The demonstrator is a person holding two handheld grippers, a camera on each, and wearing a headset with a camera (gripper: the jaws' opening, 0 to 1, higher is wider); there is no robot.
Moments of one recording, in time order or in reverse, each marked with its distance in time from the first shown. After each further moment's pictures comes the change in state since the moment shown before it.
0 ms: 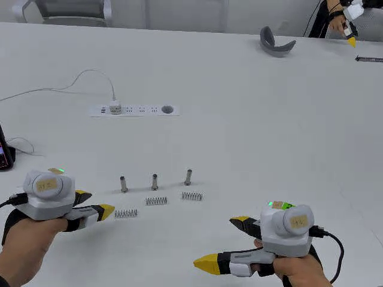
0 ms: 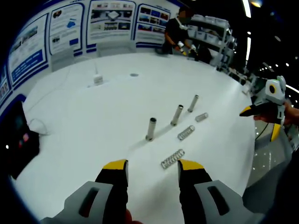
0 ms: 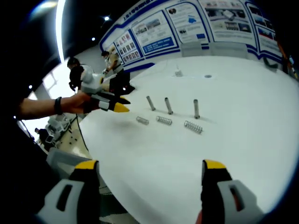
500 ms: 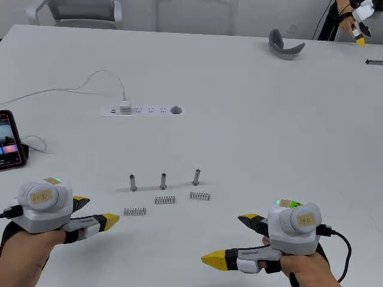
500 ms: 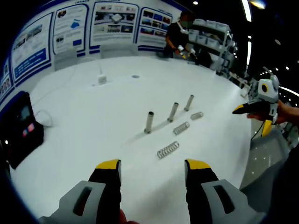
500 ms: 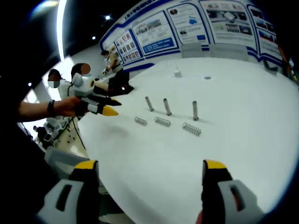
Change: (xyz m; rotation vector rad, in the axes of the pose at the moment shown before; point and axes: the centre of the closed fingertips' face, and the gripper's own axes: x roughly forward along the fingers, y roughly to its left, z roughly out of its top) left arm -0.024 -0.003 -0.013 -0.025 -0.034 0.000; right arm 0.002 -0.002 0.002 -0.023 -0.003 -0.013
